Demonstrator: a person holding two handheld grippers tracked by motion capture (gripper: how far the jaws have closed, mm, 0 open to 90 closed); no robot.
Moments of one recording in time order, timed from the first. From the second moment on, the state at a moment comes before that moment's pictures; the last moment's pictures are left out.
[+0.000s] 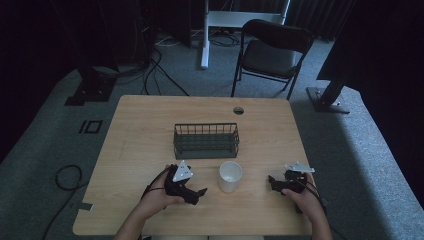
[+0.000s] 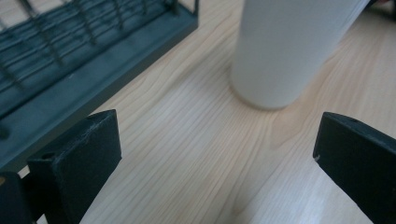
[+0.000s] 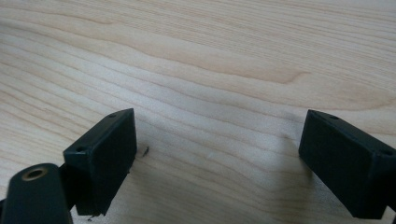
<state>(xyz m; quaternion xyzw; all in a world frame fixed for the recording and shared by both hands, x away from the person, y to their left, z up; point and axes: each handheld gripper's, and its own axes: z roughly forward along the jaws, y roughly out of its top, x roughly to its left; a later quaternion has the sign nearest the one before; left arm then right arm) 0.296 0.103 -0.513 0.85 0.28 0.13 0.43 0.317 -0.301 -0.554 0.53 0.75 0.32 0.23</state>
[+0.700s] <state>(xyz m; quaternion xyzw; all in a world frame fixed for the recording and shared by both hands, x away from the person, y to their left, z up) 0.300 0.057 -0.502 0.86 0.23 0.12 0.45 0.317 -0.301 -0.554 0.53 0.75 0.32 0.23</state>
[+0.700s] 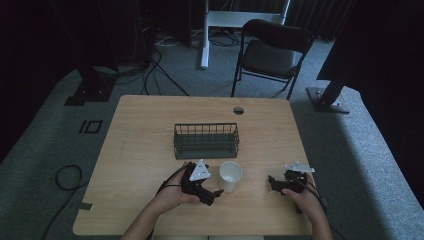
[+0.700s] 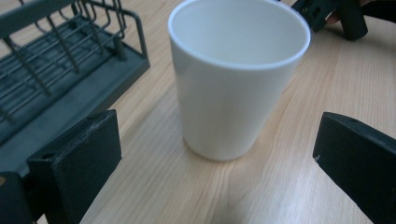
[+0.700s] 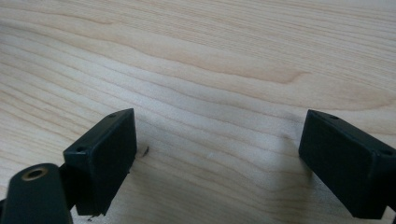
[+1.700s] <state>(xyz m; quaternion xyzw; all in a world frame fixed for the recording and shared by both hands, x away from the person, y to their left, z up) 0.315 0.014 -0.505 0.85 0.20 0.11 0.47 0.317 -0.301 -0.554 0.53 0.75 0.32 0.23</state>
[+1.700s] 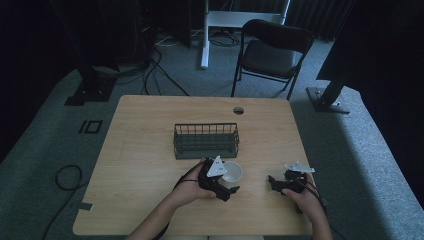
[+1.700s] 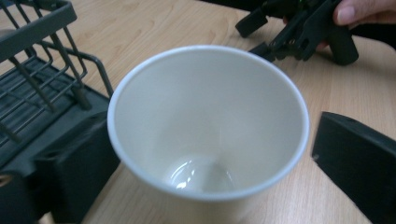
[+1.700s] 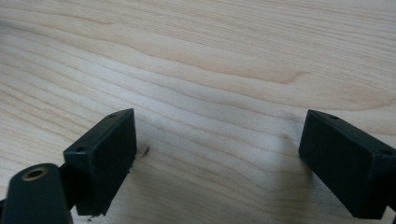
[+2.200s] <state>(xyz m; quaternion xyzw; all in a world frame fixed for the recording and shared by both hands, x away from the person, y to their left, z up) 0.320 0.004 -0.505 0.84 0.20 0.12 0.49 0.318 -0.301 -0.554 0.53 0.75 0.32 0.22</state>
